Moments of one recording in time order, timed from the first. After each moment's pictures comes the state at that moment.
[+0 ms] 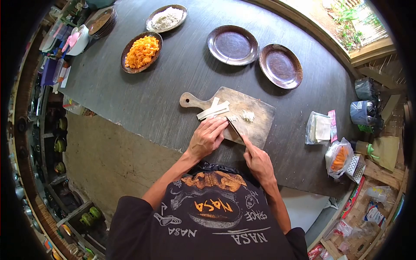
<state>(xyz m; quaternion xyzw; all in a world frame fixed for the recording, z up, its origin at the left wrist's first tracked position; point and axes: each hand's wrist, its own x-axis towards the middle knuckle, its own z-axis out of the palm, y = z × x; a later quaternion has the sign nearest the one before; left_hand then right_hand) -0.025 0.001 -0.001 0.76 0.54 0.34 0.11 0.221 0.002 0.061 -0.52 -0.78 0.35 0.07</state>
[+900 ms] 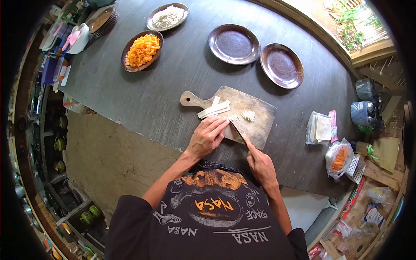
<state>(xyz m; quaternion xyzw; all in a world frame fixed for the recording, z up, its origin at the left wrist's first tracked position) -0.025 0.001 0.001 0.75 0.55 0.35 0.12 0.231 -0.007 0.063 -0.52 -0.78 0.34 0.06</state>
